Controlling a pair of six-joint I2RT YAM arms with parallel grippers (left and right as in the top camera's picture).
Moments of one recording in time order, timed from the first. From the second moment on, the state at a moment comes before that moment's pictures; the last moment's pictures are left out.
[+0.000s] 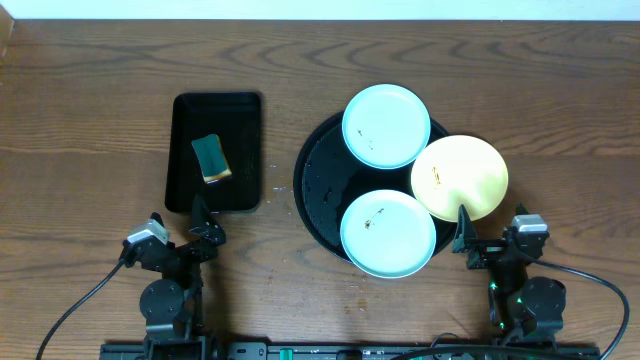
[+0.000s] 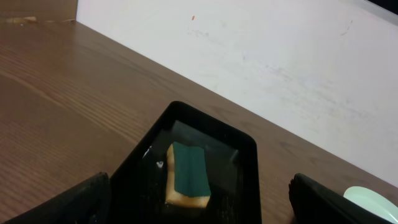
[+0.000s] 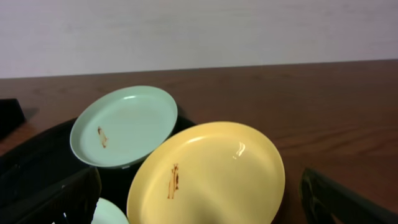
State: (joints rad) left arm 0.05 0.01 0.02 -0.11 -0.13 -0.44; right arm 0.06 0.08 0.01 -0.07 -0.03 0.13
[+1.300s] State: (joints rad) left arm 0.05 0.01 0.02 -0.11 -0.13 -0.44; right arm 0.06 0.15 0.20 -0.23 -0.03 0.18
